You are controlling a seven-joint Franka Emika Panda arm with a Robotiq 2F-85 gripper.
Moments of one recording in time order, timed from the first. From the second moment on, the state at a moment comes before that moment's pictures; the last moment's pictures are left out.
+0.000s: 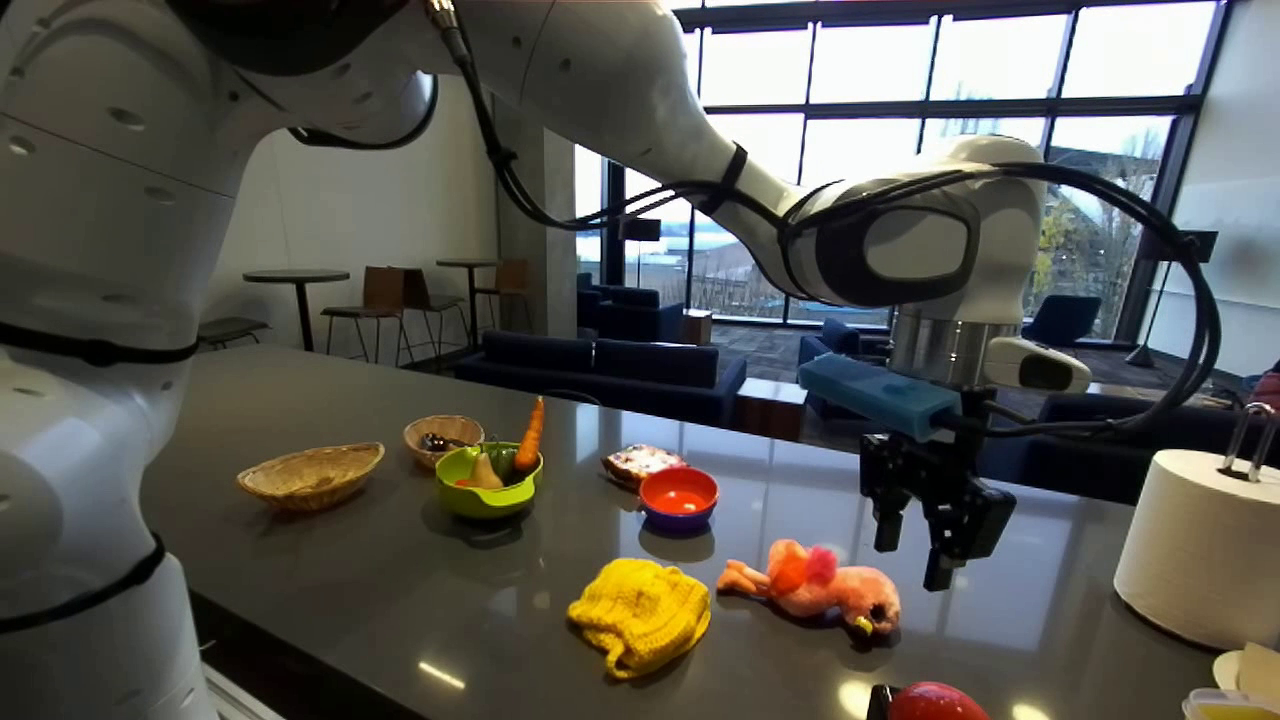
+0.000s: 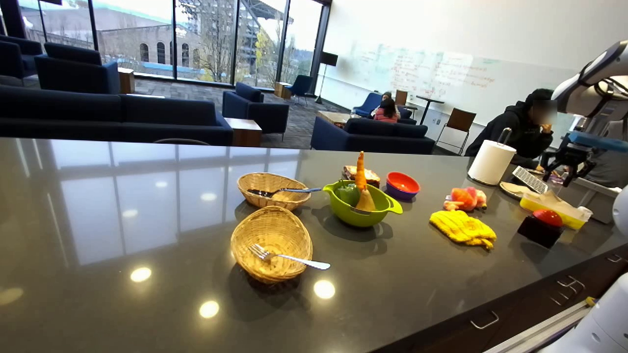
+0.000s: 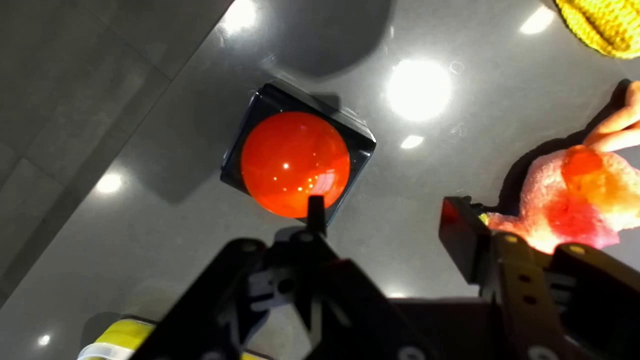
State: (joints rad) arm -0.65 0.38 -0.38 -1.73 0.11 2.07 -0.21
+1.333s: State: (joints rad) arm -0.67 0.46 -0.40 -1.77 0.12 2.26 -0.02
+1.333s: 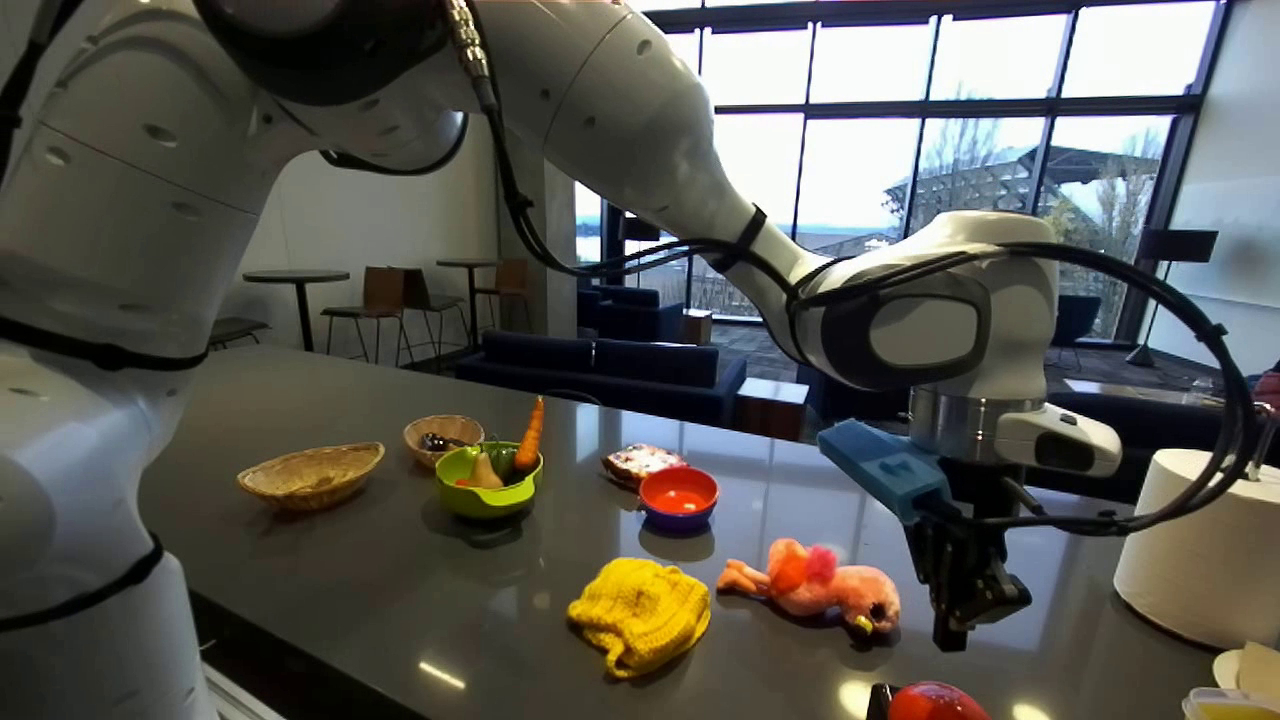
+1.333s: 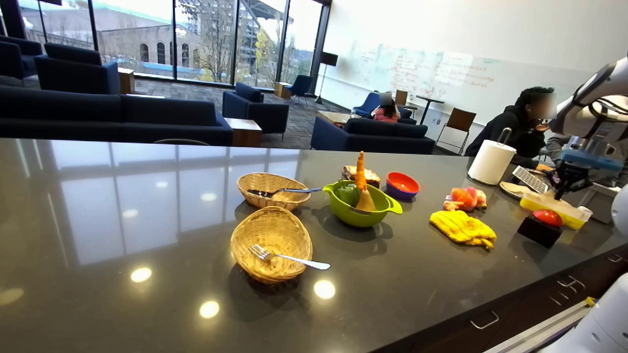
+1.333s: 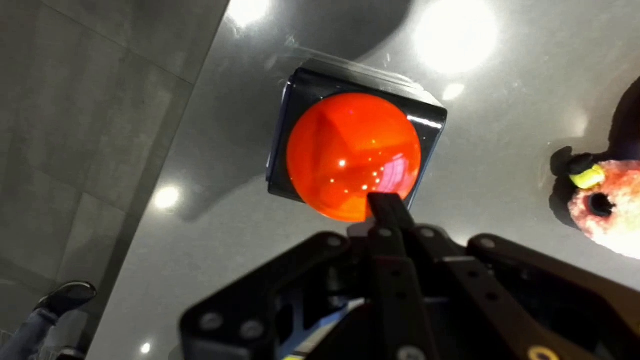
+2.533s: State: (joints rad) arm -0.68 0.56 -0.39 -1.73 0.12 2.25 0.03
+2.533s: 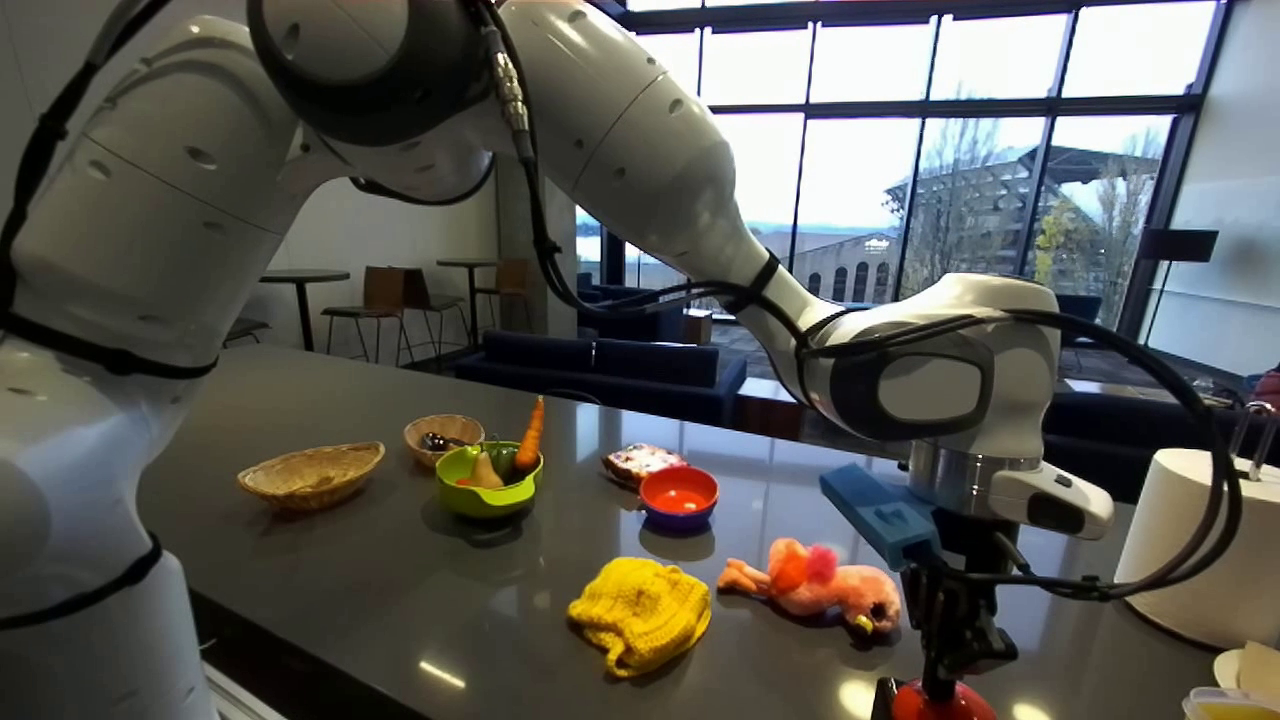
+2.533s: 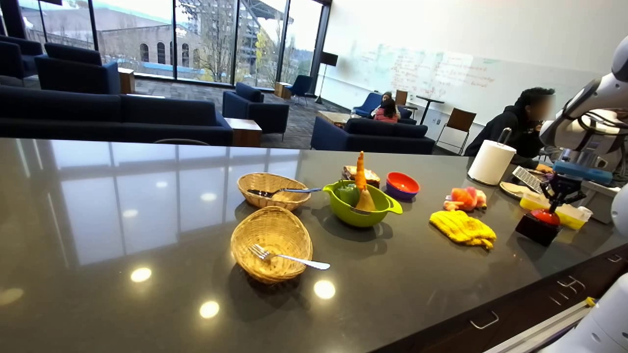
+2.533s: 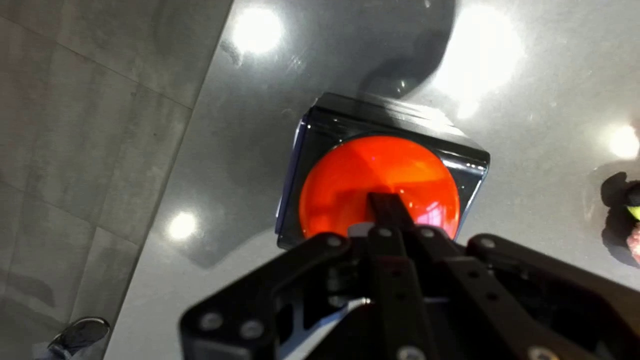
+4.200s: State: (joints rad) arm -0.53 0.29 -0.28 -1.78 0.13 2.15 -0.24
